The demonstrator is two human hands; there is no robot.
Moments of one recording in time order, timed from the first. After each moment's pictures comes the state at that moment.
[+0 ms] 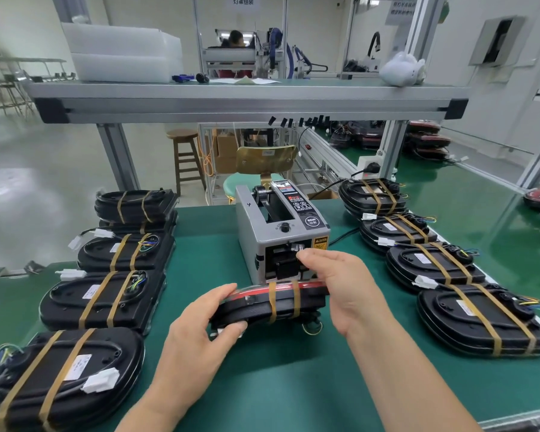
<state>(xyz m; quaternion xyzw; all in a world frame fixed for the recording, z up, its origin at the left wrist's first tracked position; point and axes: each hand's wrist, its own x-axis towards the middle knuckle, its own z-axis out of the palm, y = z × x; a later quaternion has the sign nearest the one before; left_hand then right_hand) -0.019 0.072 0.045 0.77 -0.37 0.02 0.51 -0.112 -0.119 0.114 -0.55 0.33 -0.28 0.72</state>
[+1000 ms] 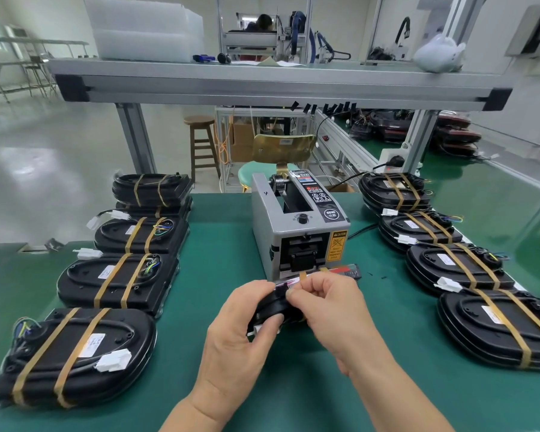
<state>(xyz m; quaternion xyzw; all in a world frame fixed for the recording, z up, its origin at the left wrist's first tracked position) -0.048 0.042 0.031 0.69 -0.41 0.12 0.59 -0.122 -0.080 0.096 -0.75 0.30 -0.21 0.56</state>
